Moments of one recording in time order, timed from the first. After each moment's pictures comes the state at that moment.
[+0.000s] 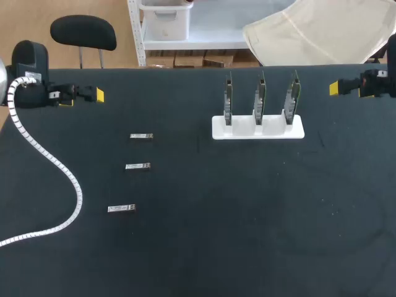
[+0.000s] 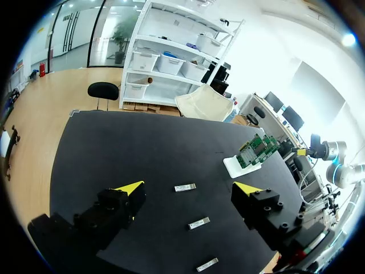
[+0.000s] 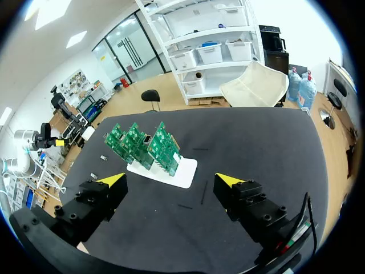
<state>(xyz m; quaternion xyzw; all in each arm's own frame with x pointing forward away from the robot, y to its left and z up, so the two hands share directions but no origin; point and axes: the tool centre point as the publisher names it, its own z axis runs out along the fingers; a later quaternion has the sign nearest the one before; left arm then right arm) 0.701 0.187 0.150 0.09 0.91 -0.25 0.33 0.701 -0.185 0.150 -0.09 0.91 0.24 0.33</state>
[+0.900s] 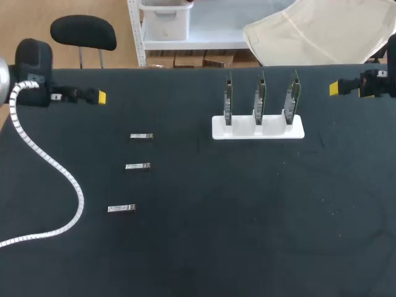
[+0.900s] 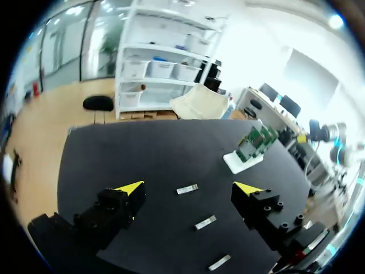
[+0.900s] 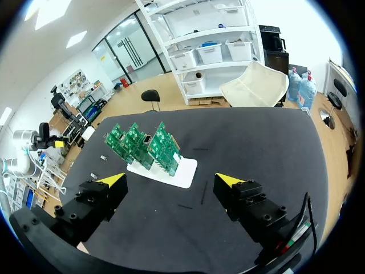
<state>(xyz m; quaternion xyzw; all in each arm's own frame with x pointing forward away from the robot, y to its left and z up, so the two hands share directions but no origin) 0.699 0.182 0.153 0.16 0.90 -0.21 0.35 0.701 -0.185 0.150 -0.09 0.91 0.24 0.33</state>
